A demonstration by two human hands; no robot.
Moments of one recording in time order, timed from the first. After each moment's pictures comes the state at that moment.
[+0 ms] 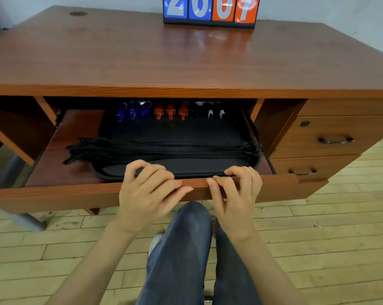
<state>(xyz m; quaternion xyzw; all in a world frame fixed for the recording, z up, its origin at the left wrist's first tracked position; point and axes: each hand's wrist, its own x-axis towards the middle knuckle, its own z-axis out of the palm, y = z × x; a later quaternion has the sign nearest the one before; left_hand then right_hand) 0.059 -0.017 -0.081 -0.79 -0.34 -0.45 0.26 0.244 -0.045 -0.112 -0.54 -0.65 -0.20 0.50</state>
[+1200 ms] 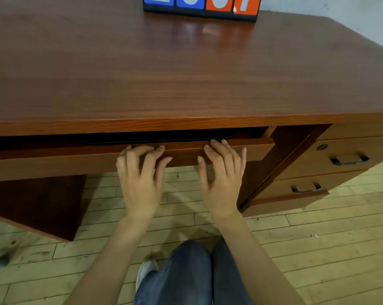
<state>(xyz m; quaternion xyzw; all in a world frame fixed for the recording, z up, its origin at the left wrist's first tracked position) 0.097 0.134 -0.129 -0.68 -0.49 -0.52 0.14 0.248 0.115 -0.133 -0.59 -0.62 -0.21 0.48</state>
